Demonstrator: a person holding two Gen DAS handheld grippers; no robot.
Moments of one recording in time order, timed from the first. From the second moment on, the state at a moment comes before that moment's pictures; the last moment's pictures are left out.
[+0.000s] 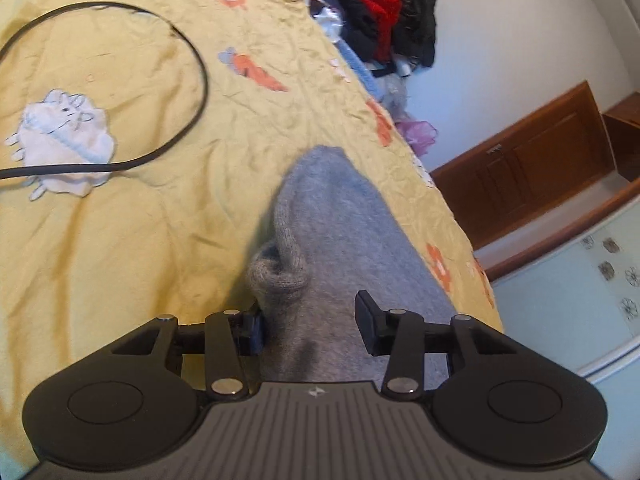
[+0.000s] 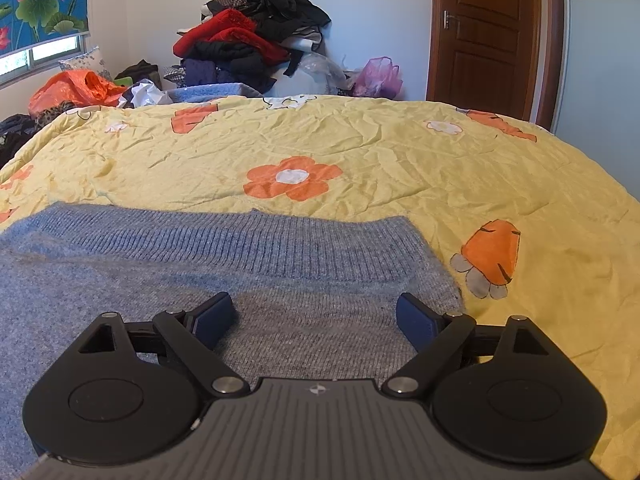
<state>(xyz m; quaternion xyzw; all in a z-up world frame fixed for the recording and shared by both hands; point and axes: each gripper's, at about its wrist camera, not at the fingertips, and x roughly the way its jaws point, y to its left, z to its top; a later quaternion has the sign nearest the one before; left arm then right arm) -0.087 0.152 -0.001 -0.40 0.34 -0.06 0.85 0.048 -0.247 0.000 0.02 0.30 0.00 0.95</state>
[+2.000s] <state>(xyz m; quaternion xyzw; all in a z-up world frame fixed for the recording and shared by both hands) -0.116 -0.180 0.019 0.13 0.31 -0.36 0.87 0.087 -0.362 0.024 0.25 0.48 0.19 0.82</state>
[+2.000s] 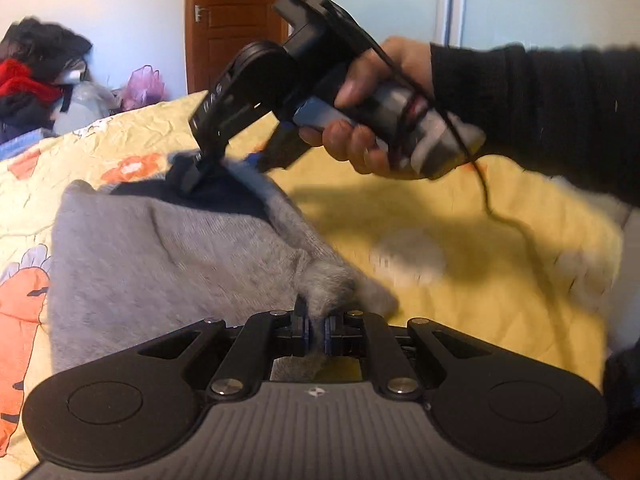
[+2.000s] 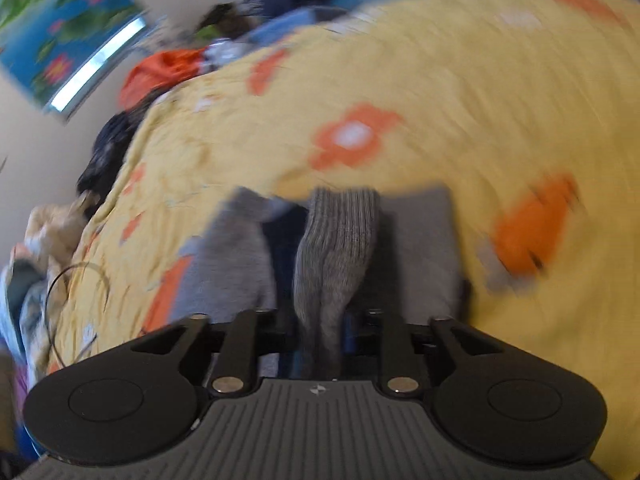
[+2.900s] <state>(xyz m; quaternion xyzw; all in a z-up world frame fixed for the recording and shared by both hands) -0.108 -0.148 0.031 0.09 0.31 -0.37 0.87 0.068 -0.422 0.016 0.35 0.34 0.20 0.85</state>
